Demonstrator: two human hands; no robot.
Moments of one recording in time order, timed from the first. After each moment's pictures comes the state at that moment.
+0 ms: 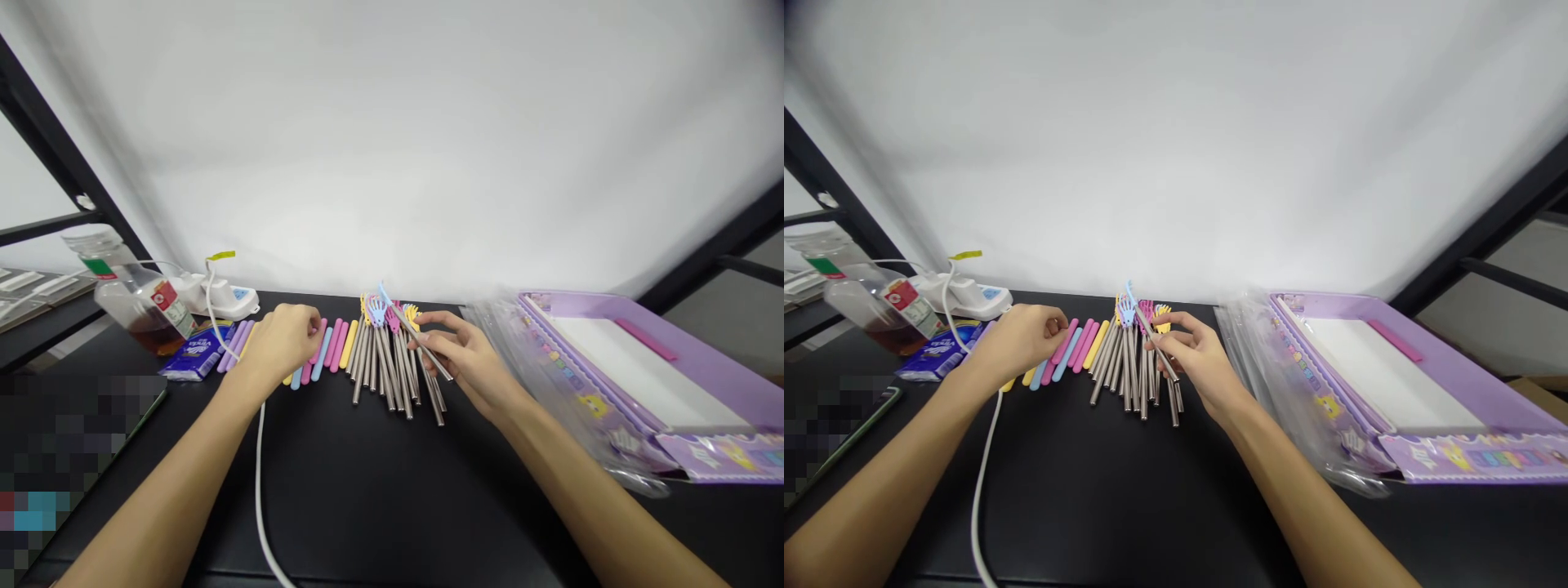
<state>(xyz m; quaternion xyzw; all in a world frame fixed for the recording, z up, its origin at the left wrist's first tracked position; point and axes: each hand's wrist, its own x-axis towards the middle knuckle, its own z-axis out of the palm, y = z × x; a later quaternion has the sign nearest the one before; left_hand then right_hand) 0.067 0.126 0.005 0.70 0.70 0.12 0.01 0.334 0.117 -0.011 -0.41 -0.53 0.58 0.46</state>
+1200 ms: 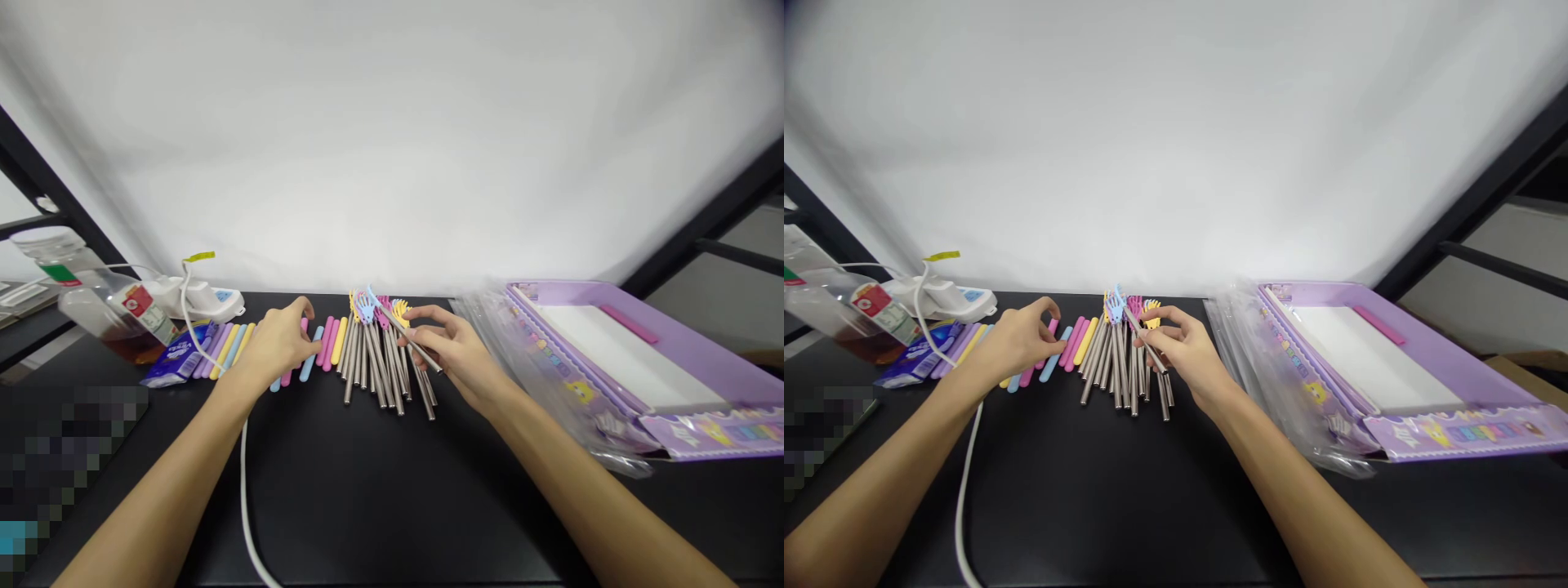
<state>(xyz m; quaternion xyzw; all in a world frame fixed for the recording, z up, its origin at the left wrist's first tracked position) 0.072 0.132 -0.002 0.69 0.69 0.17 0.12 0.332 0.117 -0.007 -0.42 -0.54 0.57 0.46</state>
